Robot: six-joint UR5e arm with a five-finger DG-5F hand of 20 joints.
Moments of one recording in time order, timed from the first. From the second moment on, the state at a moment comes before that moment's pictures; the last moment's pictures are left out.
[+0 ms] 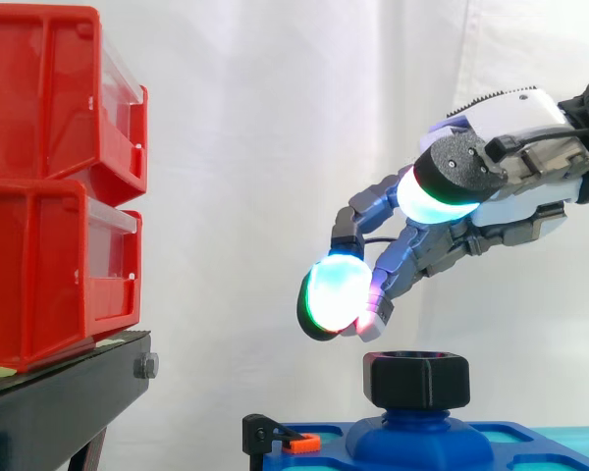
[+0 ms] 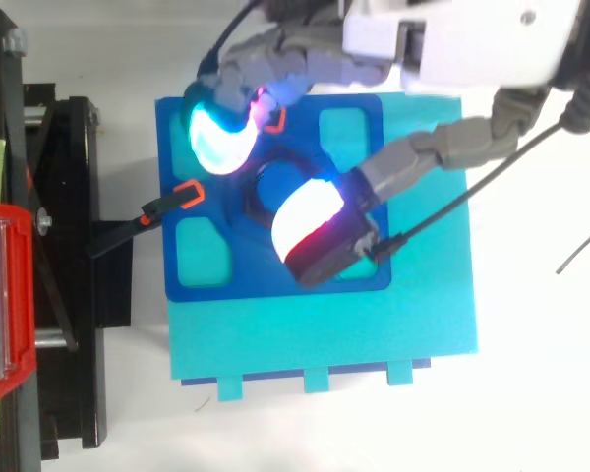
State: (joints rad) arm 0.00 -2.20 -1.06 -3.21 -1.58 -0.91
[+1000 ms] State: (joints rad) arm 0.03 -2.23 -1.06 -3.22 -1.59 -0.91
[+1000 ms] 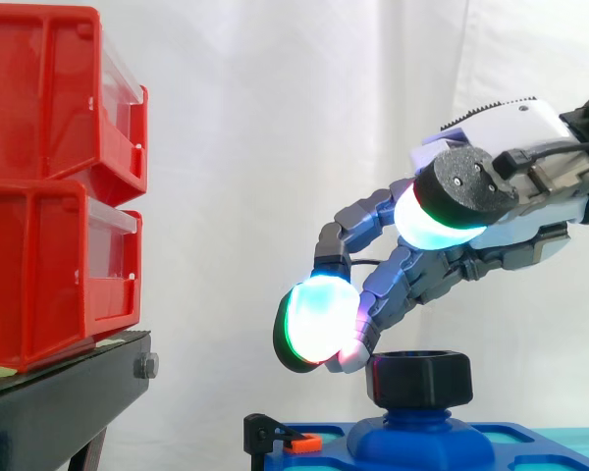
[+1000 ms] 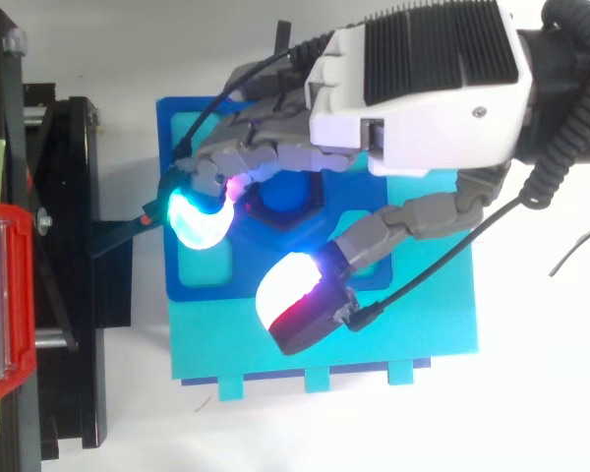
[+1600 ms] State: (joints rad) arm -0.02 -2.23 -1.05 -3.27 -1.64 -0.97
